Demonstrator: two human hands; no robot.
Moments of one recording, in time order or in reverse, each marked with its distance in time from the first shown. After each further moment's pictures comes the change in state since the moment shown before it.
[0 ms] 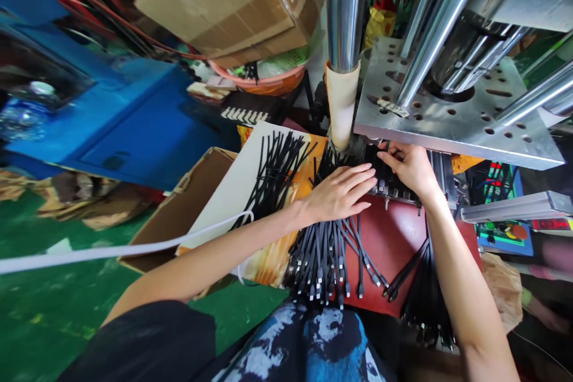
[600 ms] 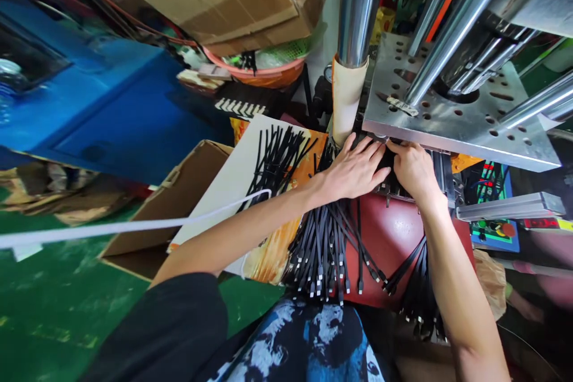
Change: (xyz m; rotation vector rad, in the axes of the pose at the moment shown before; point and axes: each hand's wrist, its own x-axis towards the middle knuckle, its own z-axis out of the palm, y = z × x) left_hand 0.058 -0.004 -0.007 0.049 -0.062 -0.275; right_hand -0.015 -0.009 0.003 -0.909 0.032 -0.094
